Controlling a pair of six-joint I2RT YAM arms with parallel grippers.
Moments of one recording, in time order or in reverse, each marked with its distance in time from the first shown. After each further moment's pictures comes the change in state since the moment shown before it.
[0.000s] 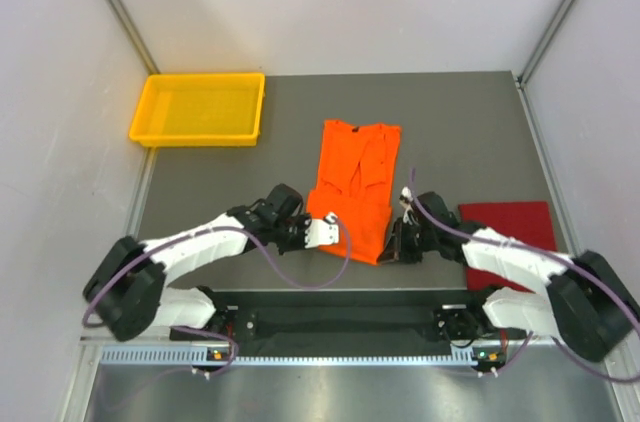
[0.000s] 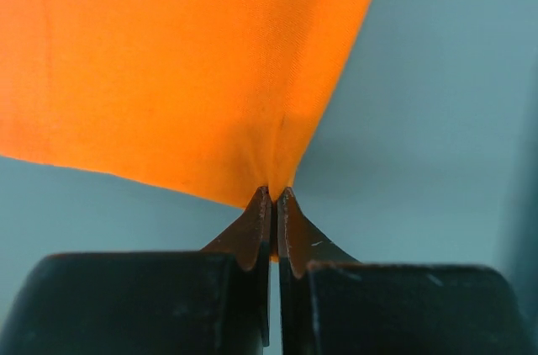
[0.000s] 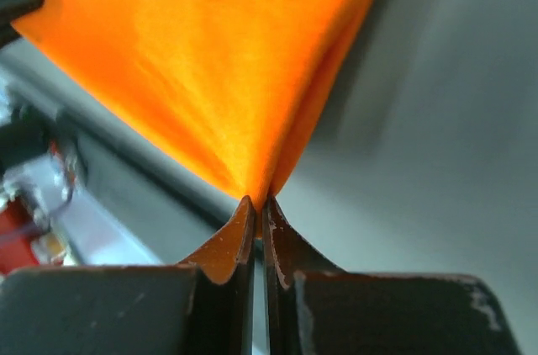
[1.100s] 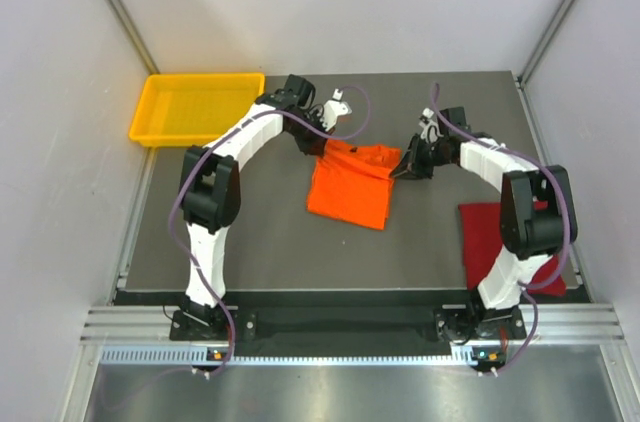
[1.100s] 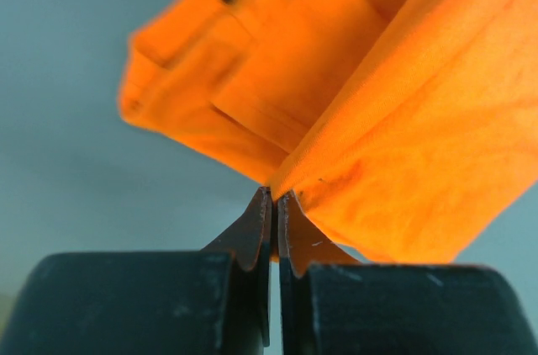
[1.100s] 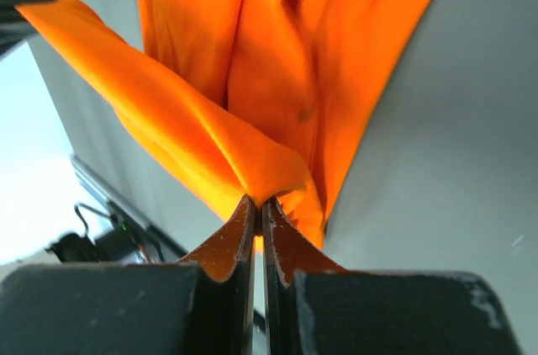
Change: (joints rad) left arm 0.311 0.761 1.129 -0.453 0.194 -0.169; right arm -0.415 0.527 0.669 -0.232 -0.211 -0.263
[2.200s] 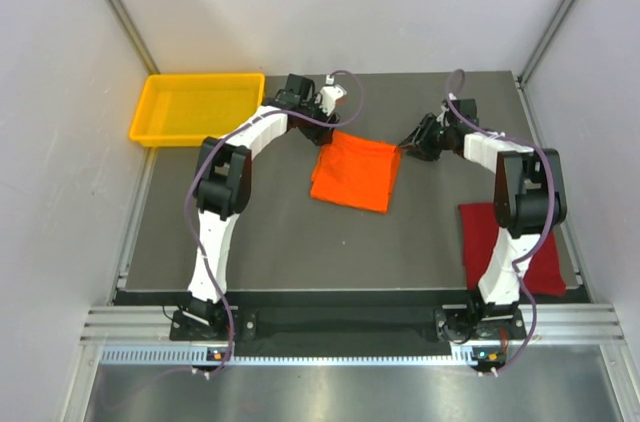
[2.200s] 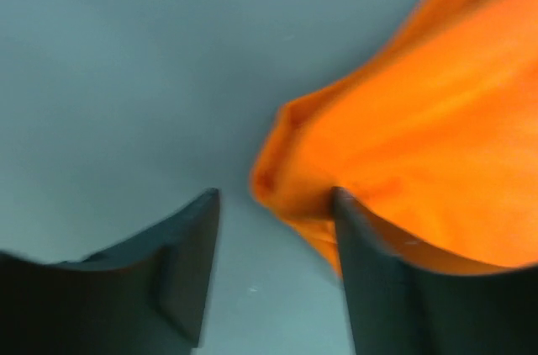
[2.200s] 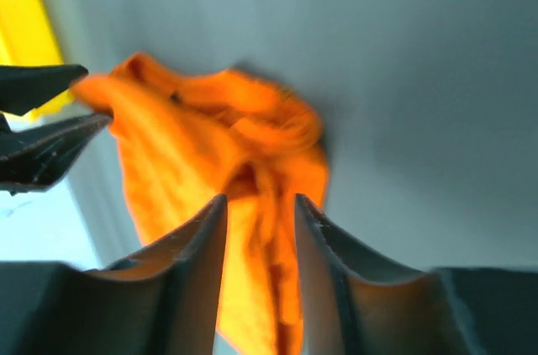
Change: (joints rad) left arm 0.040 0.215 0.137 0.319 -0.054 -0.208; right arm -0.105 0.206 0.120 0.287 0.101 0.180
